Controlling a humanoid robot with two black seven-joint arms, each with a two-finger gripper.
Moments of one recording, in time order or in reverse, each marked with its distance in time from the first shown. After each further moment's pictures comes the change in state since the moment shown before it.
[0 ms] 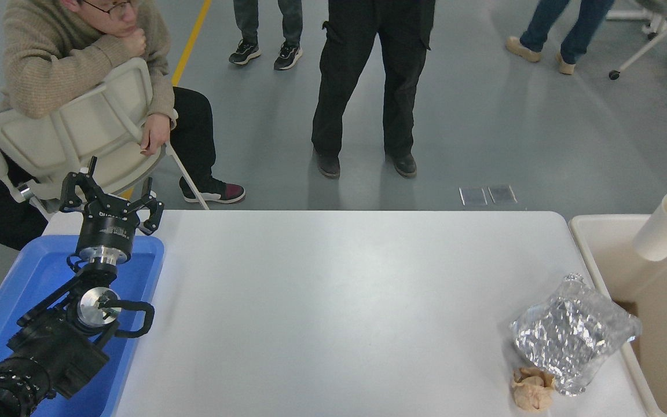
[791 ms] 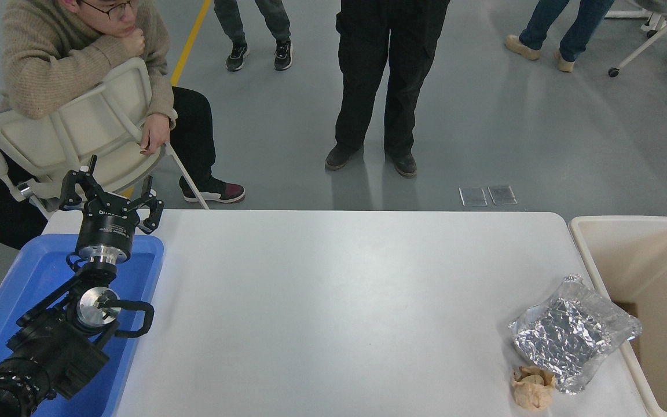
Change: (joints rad) left arm 0.000 0.000 -0.001 0.000 0.000 0.000 0.000; right arm -0.820 0.264 0.418 -0.726 0.006 -0.221 0.003
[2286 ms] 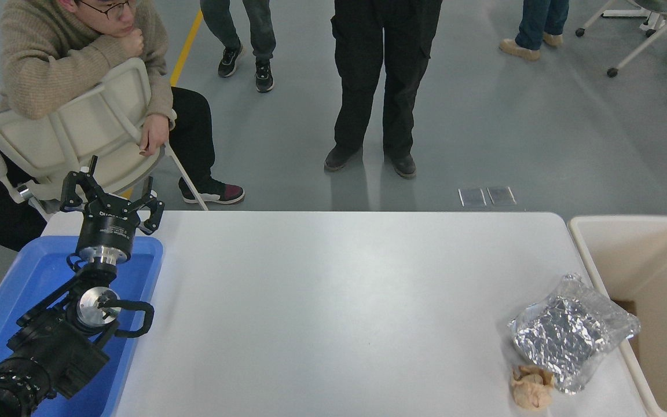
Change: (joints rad) left arm 0.000 0.000 0.000 0.000 0.001 0.000 0.000; right arm 0.629 -0.123 -0.390 0.703 0.002 -0.051 -0.001
